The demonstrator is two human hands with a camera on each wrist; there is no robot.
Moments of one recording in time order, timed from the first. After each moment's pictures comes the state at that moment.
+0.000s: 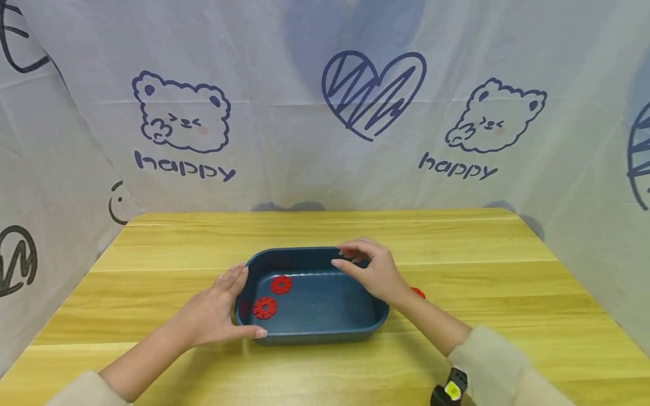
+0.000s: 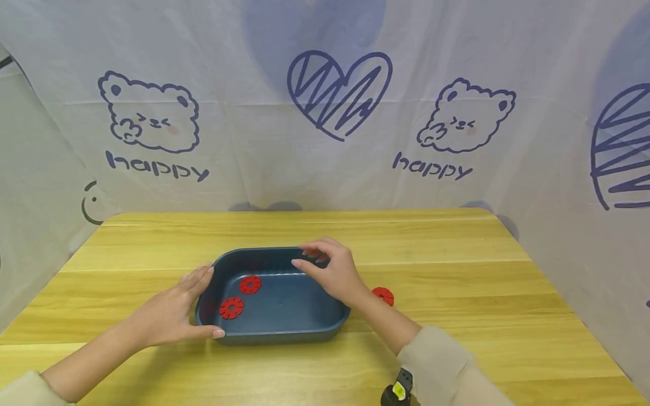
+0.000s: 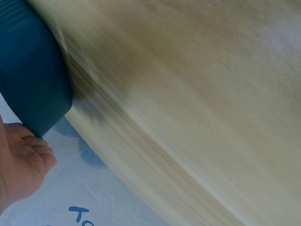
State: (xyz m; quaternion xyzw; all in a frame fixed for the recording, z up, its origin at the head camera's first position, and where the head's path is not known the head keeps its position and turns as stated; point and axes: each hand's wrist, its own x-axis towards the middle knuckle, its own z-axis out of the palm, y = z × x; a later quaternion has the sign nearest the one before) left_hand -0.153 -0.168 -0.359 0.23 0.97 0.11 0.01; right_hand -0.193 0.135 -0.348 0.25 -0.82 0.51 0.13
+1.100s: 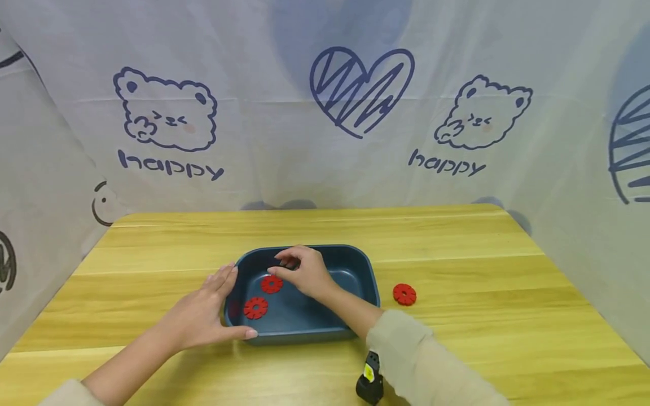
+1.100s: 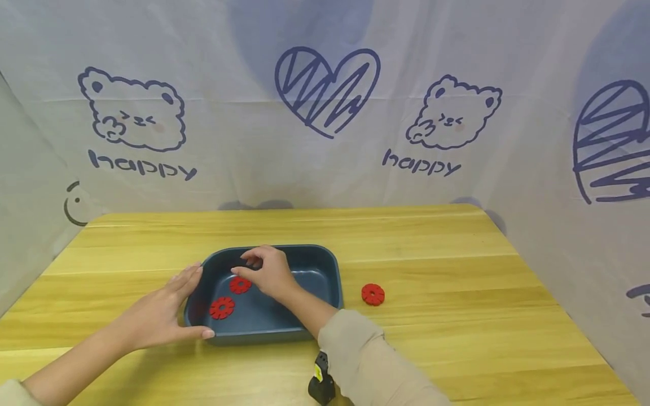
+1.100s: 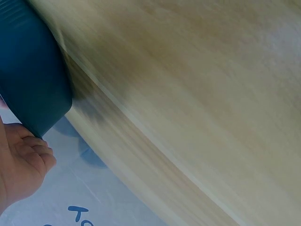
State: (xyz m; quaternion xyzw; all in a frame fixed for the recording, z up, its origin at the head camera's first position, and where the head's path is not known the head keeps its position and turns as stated) left_hand -0.155 -0.167 -0.359 0.23 0.97 0.11 0.00; right_hand -0.214 0.050 -0.374 0.22 -0.84 0.50 0.05
